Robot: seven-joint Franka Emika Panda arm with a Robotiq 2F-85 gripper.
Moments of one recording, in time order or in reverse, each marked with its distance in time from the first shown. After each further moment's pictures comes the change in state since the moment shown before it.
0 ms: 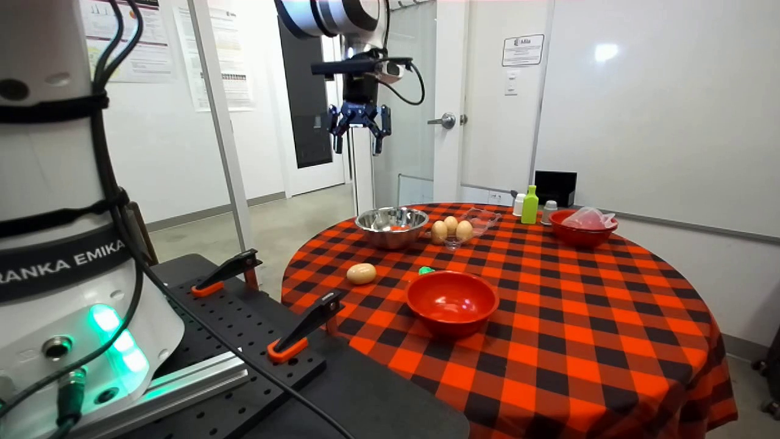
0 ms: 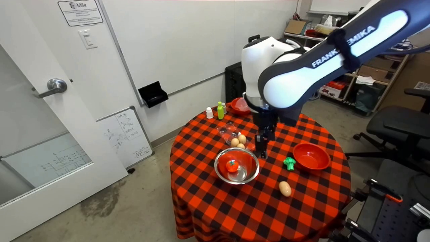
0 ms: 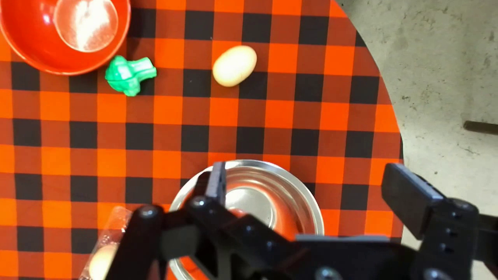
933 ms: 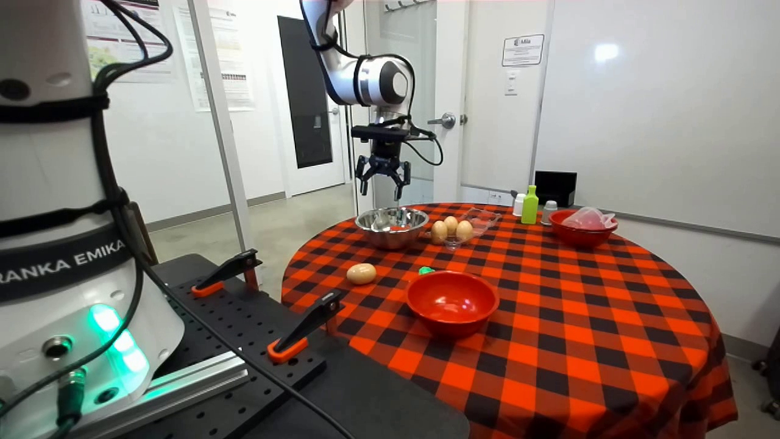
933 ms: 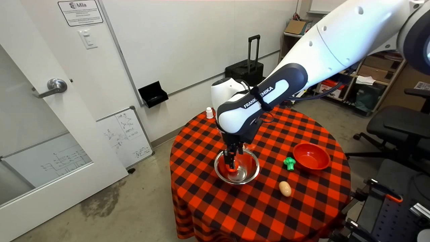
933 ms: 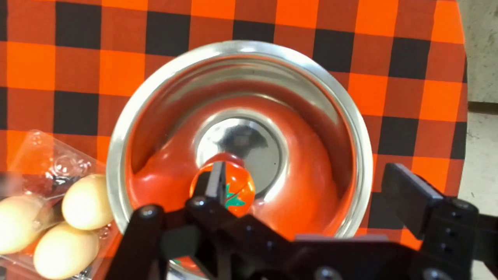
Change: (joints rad) arm 0.005 0.526 -0.001 0.483 0.000 0.034 -0.067
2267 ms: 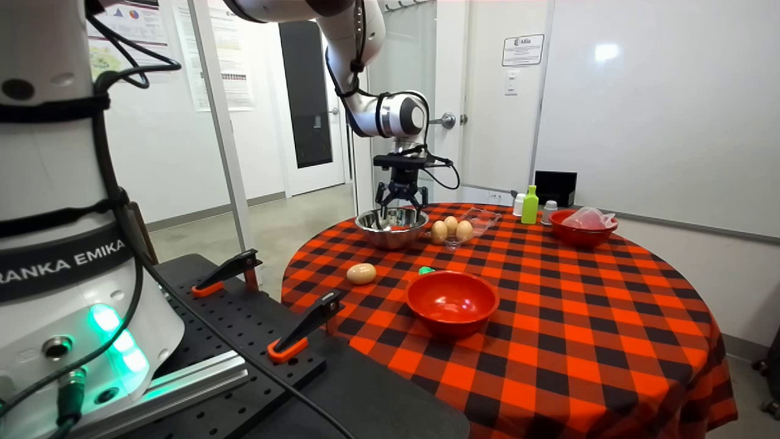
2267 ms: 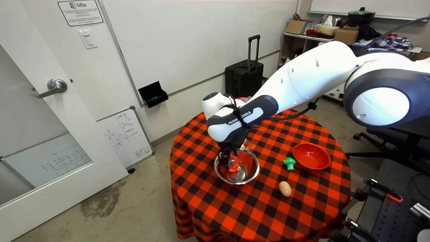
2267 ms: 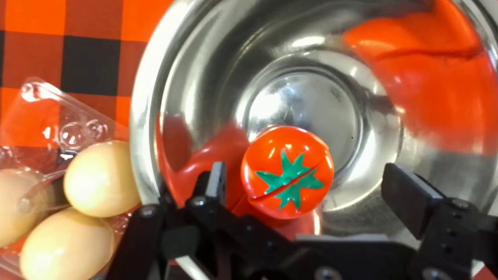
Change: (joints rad) arm 0.029 0.339 -0.060 0.433 -0.038 -0.148 -0.004
